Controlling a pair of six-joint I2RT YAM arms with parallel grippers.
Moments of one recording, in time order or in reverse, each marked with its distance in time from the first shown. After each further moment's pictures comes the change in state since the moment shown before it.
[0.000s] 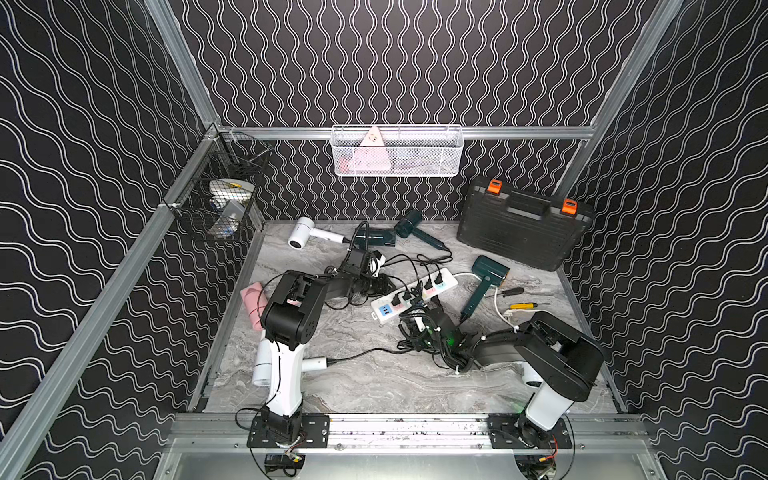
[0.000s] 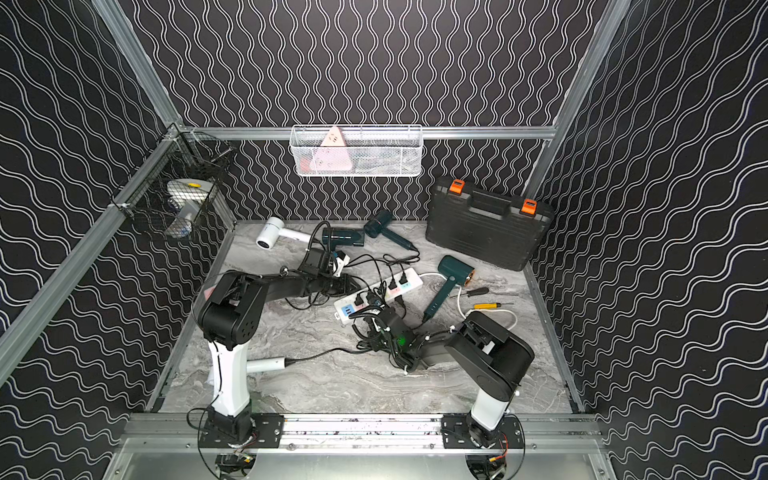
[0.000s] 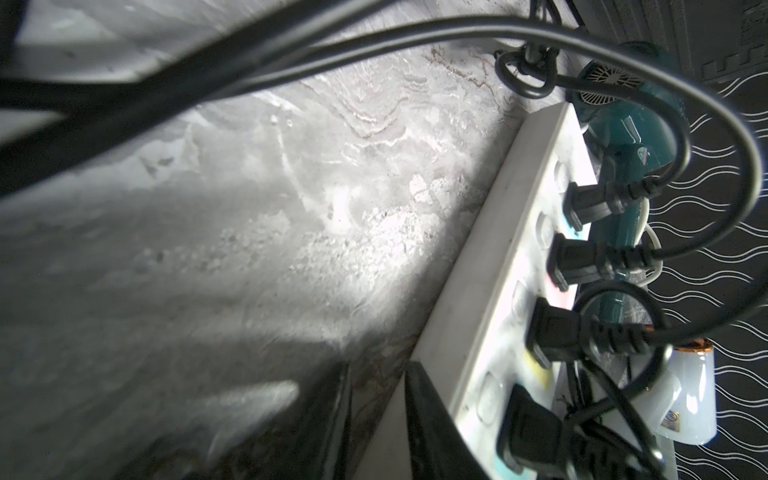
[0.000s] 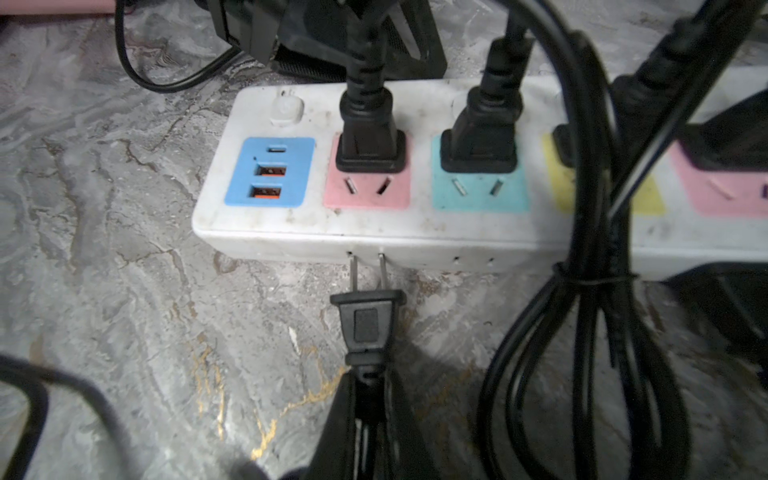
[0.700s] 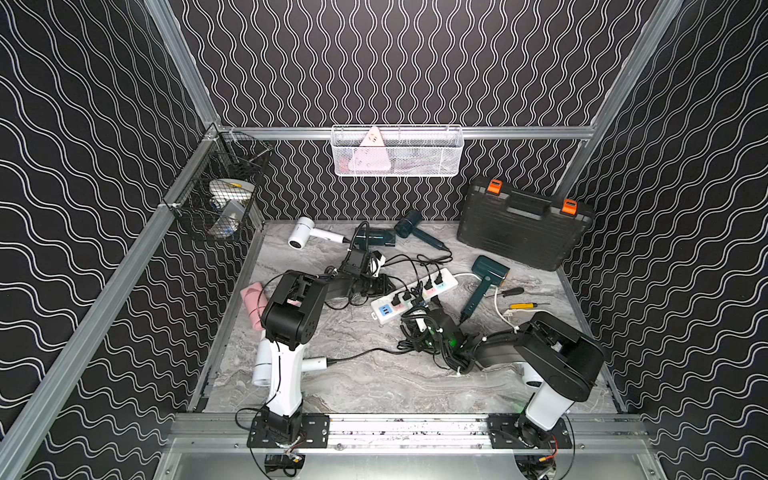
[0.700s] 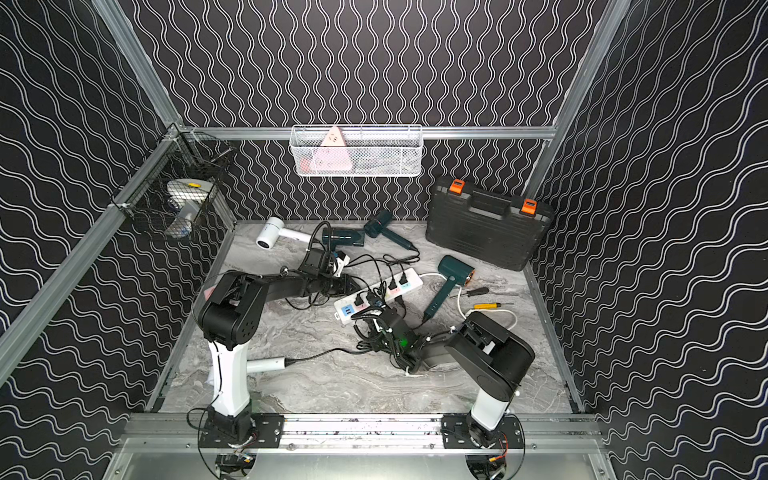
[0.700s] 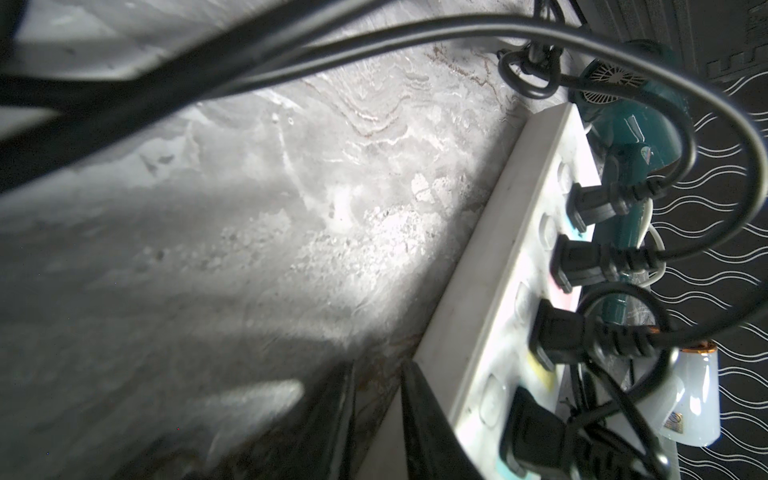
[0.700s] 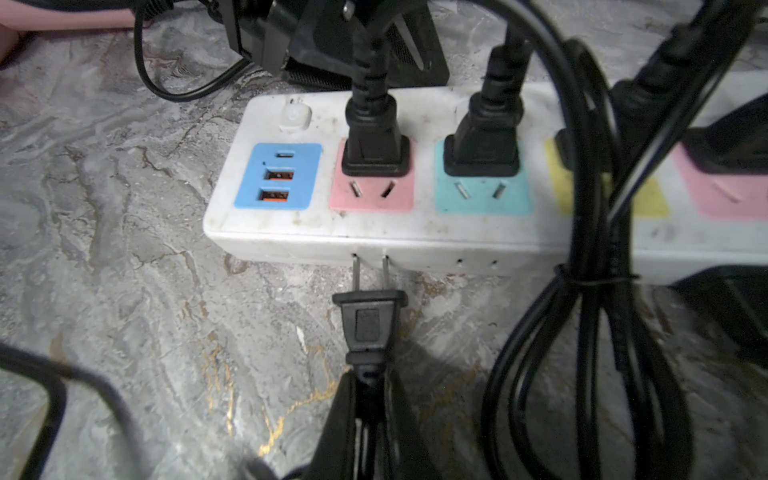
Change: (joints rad) left arm -0.002 0.000 -0.002 0.000 -0.011 0.000; right arm -0.002 -0.002 -0.016 0.035 -0.021 0.013
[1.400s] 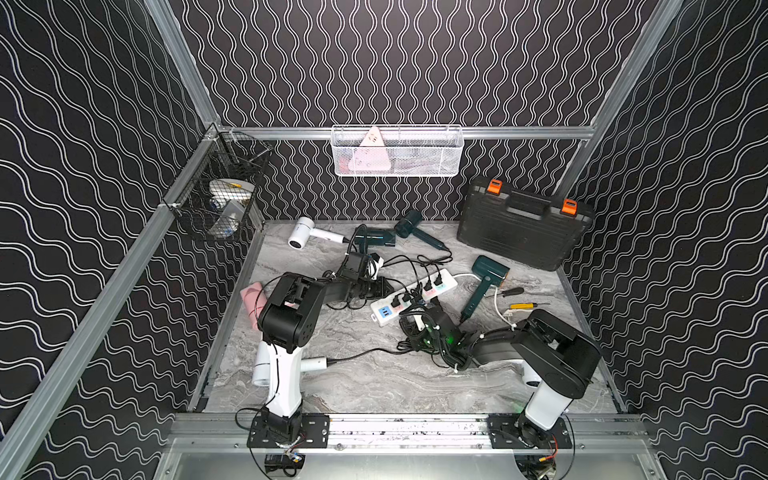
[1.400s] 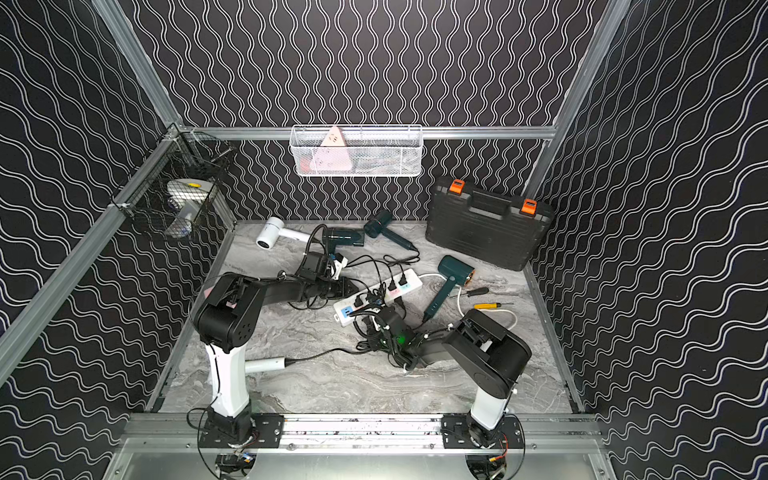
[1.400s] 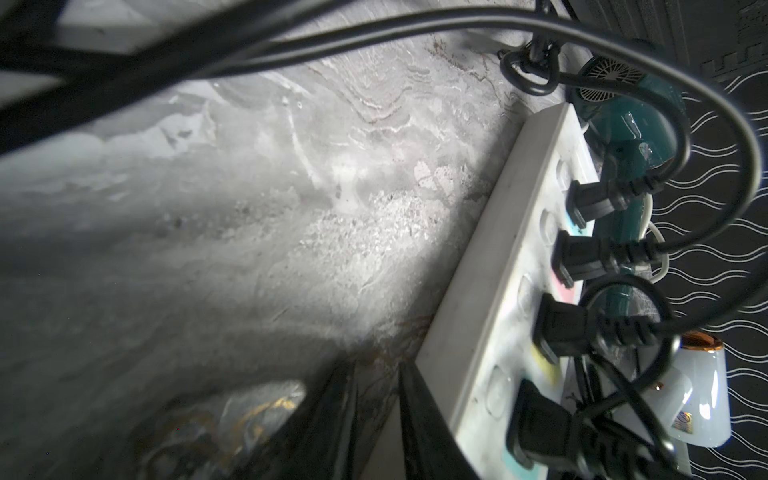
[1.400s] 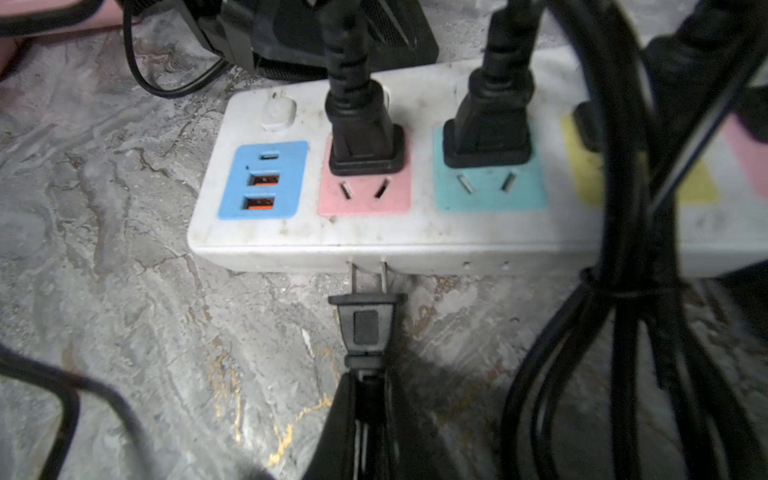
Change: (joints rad) left arm 0.000 -0.032 -0.084 0.075 -0.007 -0.008; right arm -0.011 0.023 0.043 -0.066 -0.033 0.057
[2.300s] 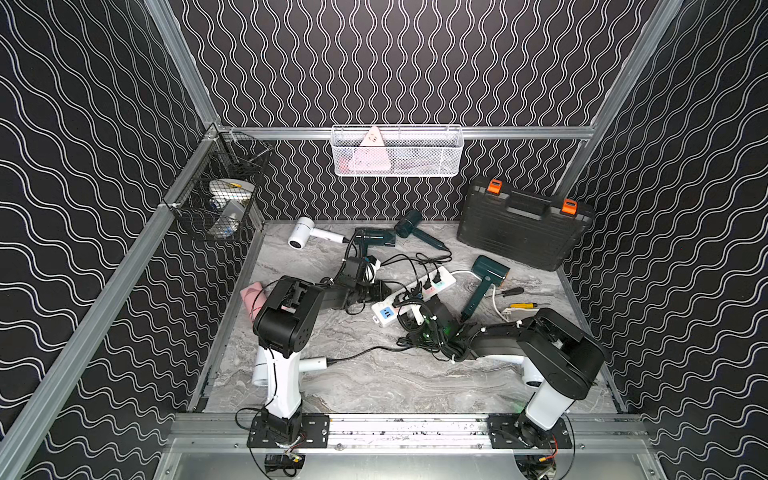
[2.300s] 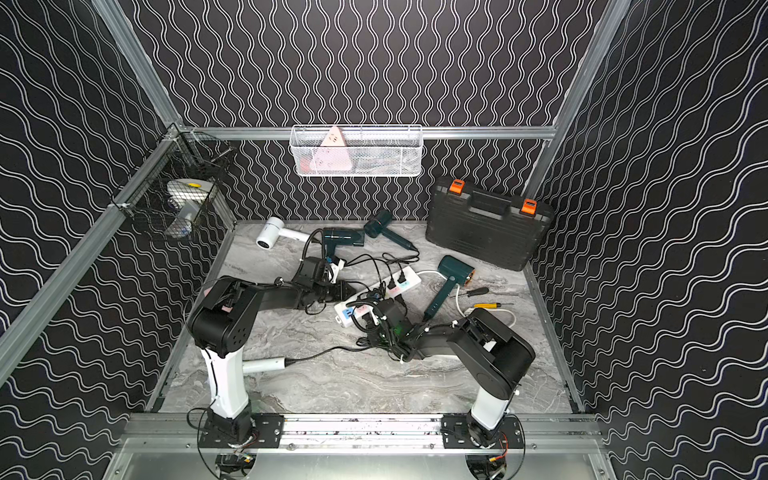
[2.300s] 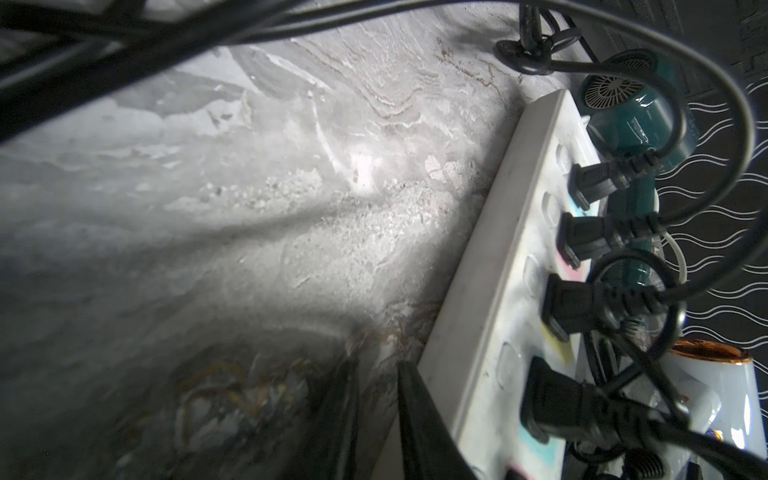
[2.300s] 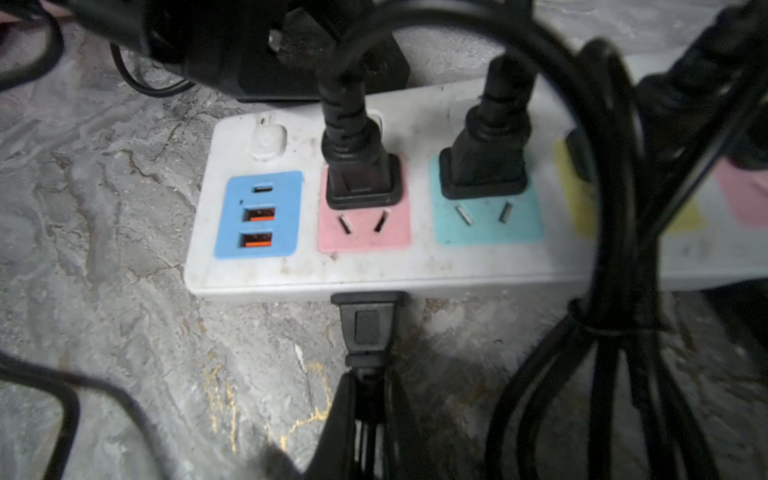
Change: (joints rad) left arm -0.009 -0.052 -0.105 0.107 -0.064 -0.018; right arm -0.027 -0.007 0.085 -0.135 -0.024 -0.034
